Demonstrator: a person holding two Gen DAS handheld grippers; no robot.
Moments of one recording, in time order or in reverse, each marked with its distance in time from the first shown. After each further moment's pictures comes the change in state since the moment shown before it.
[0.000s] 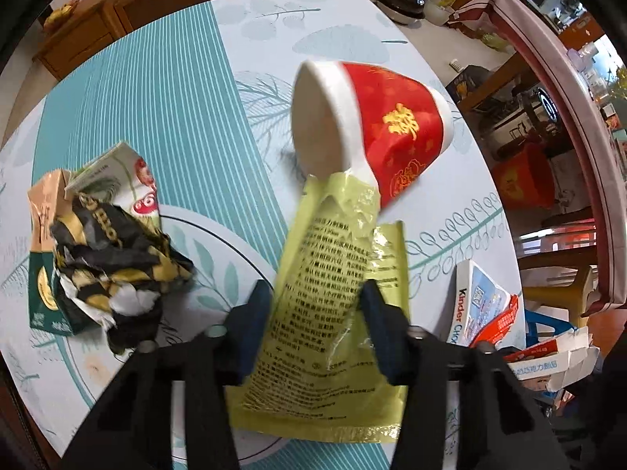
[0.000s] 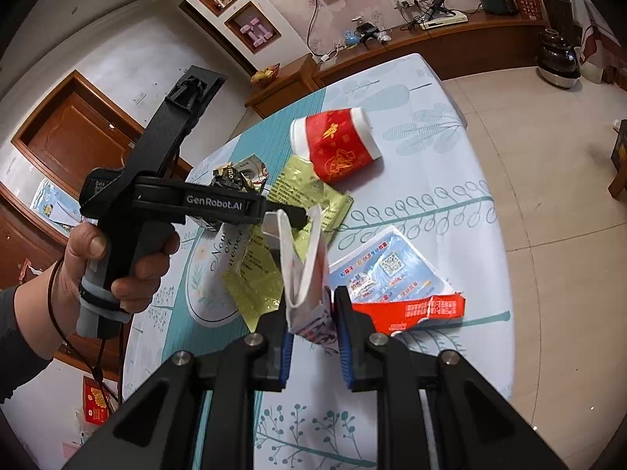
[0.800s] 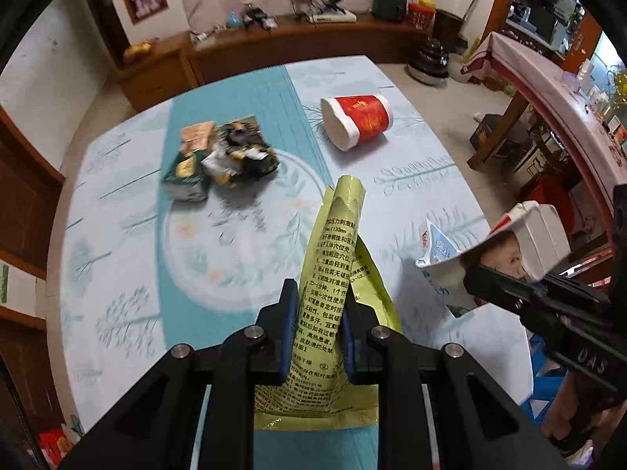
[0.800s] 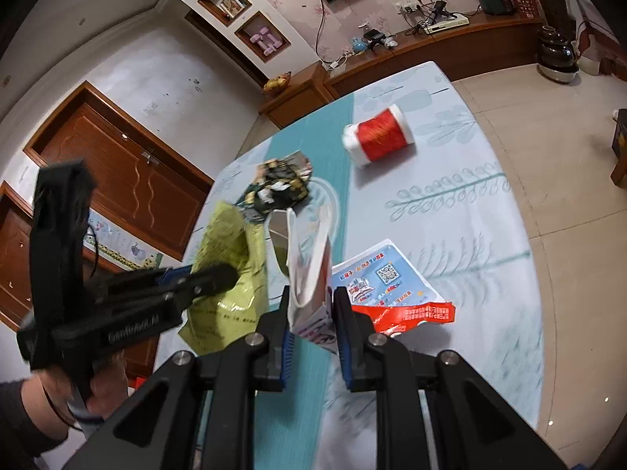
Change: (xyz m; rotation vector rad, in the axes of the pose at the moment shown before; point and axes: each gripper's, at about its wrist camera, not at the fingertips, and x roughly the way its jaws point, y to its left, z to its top) left arm -0.139 -0.031 -0.185 -0.056 -0.293 0.187; right arm -0.046 0.057 -0.039 0.038 -0.034 0.050
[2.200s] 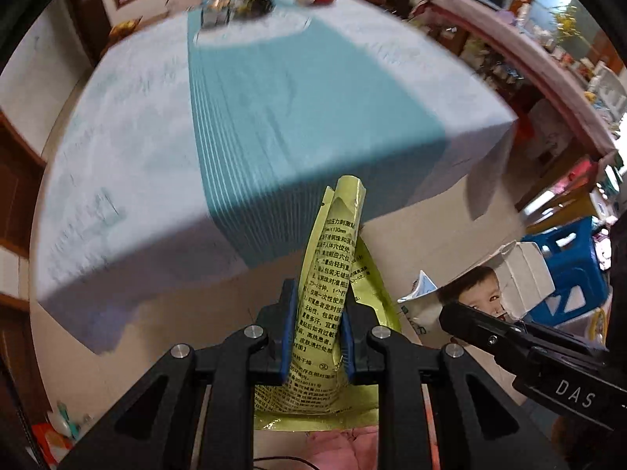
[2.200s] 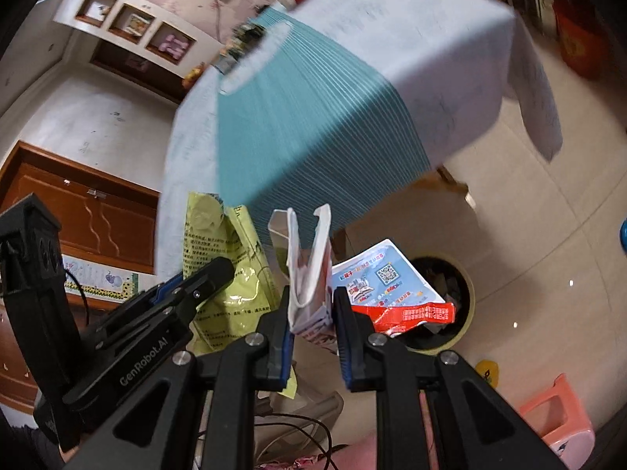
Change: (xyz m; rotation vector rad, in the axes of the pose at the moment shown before) left arm -0.042 0.047 -0.353 0.101 0.050 -0.099; right arm -0.014 0.111 -0.368 0.405 0.019 -0.201
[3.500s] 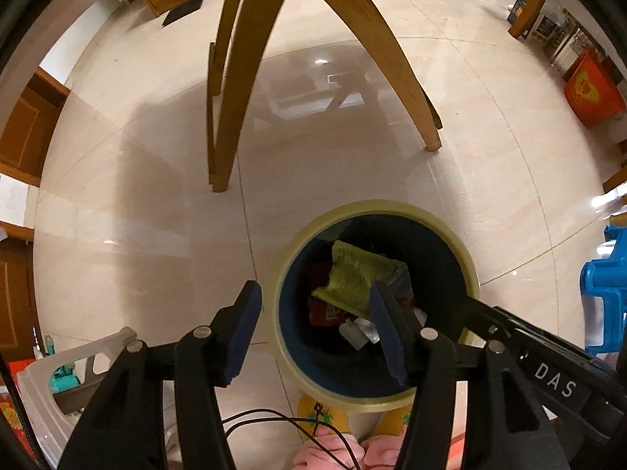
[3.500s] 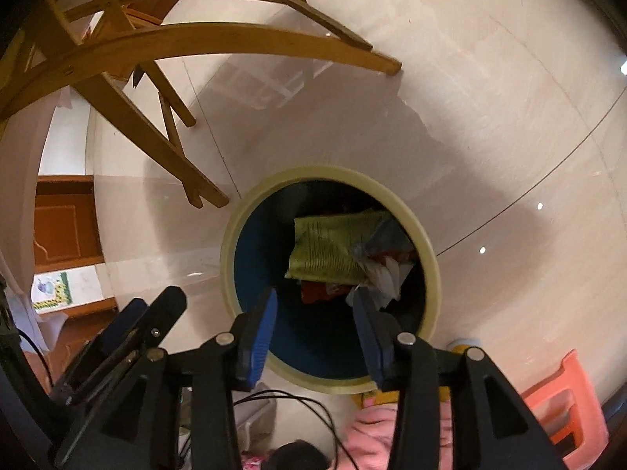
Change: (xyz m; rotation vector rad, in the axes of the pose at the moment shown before) left arm 0.286 -0.003 -0.091 -0.128 0.212 0.187; right arm 0.248 -0.193 -0.036 0.120 0.229 -0.209
